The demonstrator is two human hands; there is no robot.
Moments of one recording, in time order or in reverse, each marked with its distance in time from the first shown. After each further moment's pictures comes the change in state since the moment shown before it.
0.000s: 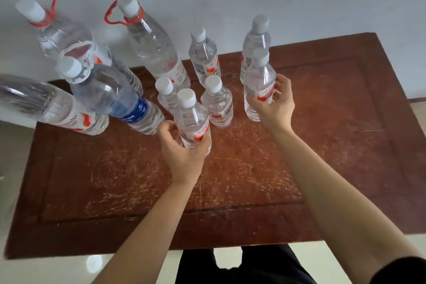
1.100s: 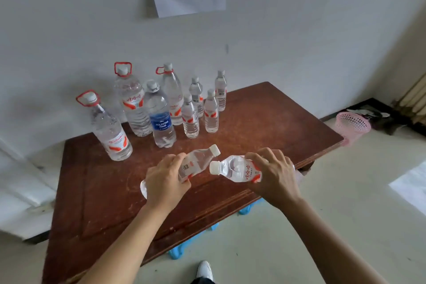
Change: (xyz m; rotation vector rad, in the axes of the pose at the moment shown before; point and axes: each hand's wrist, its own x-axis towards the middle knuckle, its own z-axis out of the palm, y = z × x) left_hand -0.059 -0.011 -0.294 0.565 -0.468 0.875; right_hand -0.435 -0.082 -0.062 -0.943 0.172 -0.562
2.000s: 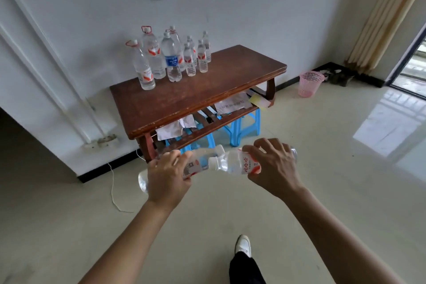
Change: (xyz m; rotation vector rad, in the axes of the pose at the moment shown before) left_hand -0.560 0.108 -0.251 0.101 -0.059 0.178; right_hand -0.554 -0.241 -0.199 -0.094 0.143 -0.022
